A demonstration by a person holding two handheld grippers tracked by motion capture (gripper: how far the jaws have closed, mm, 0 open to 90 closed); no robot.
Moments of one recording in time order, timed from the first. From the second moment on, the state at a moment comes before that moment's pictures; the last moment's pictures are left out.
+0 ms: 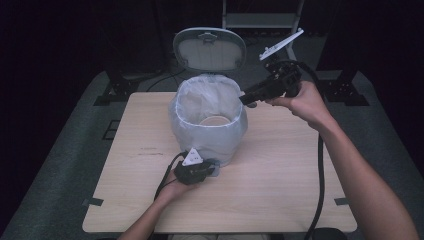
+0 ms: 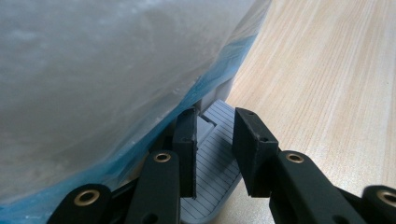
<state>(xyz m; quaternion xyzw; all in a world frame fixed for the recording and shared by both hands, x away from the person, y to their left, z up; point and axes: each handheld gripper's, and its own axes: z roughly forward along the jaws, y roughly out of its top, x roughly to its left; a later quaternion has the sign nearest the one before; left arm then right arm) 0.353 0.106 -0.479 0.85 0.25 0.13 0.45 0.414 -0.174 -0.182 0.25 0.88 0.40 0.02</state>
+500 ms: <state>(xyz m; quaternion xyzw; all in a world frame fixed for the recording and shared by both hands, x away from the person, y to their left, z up) 0.353 0.106 -0.479 0.85 0.25 0.13 0.45 0.413 -0.189 -0.189 0.26 0.88 0.41 0.02</state>
